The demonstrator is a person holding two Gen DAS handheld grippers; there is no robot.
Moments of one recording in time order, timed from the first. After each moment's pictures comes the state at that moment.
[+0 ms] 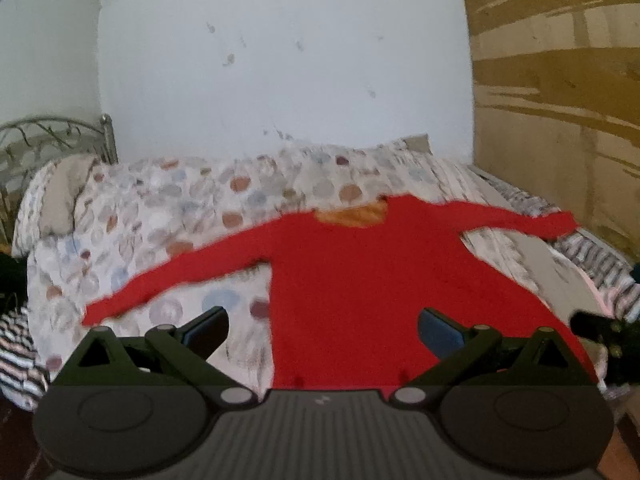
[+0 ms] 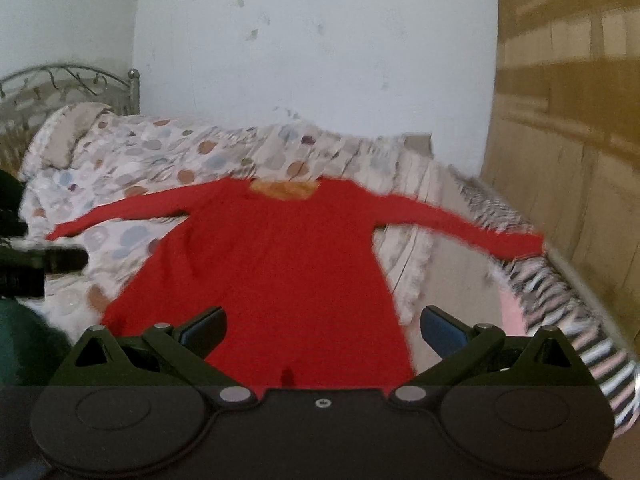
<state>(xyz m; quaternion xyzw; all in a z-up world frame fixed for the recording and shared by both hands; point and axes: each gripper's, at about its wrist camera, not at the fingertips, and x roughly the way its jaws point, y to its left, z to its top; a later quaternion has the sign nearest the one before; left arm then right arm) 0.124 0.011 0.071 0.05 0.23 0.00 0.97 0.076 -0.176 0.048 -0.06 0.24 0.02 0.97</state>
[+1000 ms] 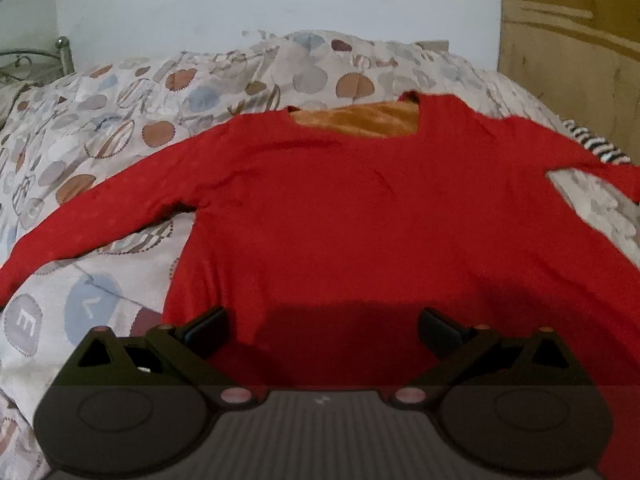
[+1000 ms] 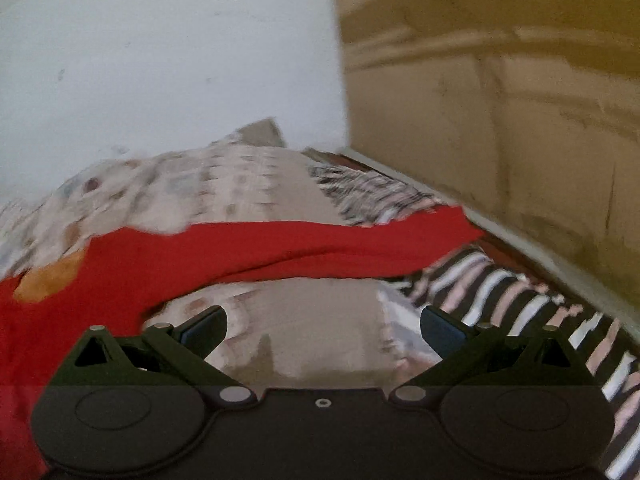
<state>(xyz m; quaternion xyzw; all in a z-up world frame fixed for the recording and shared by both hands) 0.372 0.007 -0.074 0.04 0.37 -0.02 0.93 0.343 -0.405 -0.042 0.13 0.24 -0.18 0.95</state>
